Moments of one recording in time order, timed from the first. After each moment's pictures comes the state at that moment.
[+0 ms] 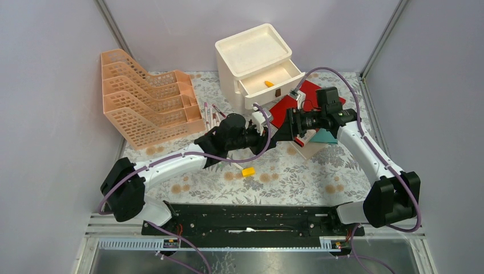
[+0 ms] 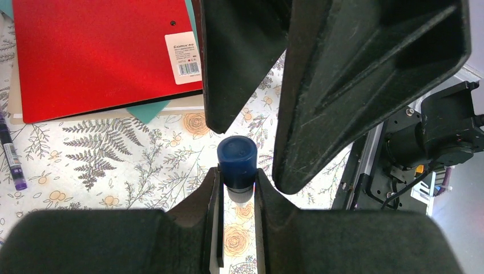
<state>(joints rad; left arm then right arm) -0.89 1.44 1.01 0.10 0.30 -0.16 0.26 1.37 1.15 -0.63 -1.00 0.11</state>
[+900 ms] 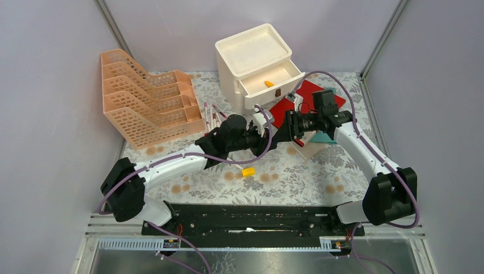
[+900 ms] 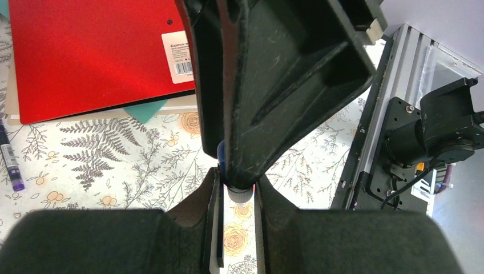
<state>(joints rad) -0.90 1.44 1.01 0.10 0.29 -0.15 0.27 1.40 1.11 -0.57 -0.98 0.17</state>
